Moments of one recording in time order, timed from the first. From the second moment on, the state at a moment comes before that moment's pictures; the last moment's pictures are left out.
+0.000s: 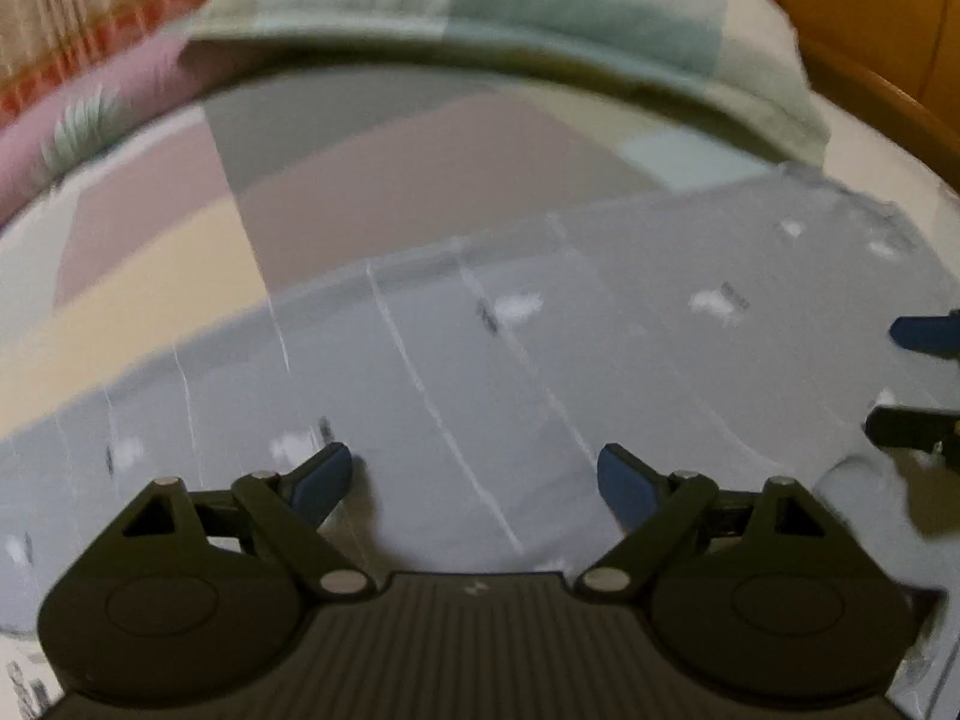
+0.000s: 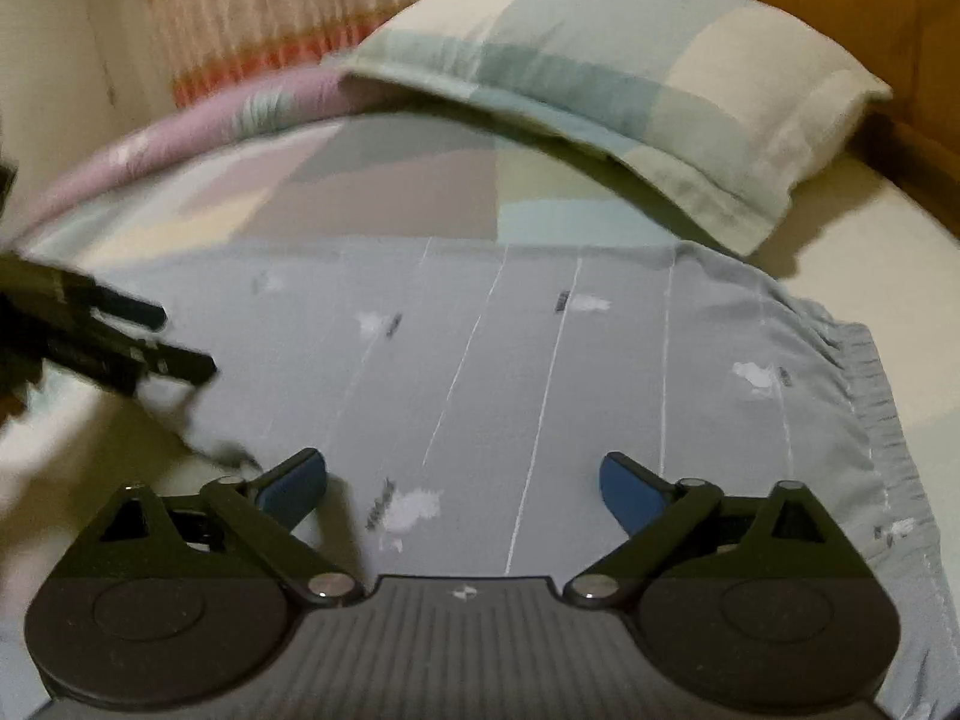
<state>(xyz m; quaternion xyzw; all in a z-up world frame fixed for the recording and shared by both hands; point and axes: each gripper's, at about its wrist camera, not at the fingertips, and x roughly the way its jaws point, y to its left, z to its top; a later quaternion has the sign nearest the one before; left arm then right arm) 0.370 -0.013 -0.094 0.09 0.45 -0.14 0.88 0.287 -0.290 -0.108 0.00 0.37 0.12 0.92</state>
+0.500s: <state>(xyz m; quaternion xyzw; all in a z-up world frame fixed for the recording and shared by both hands) 0.245 -0.094 -0.048 0.13 0.45 -0.31 0.83 0.287 -0.382 -0.078 0.13 0.33 0.10 0.93</state>
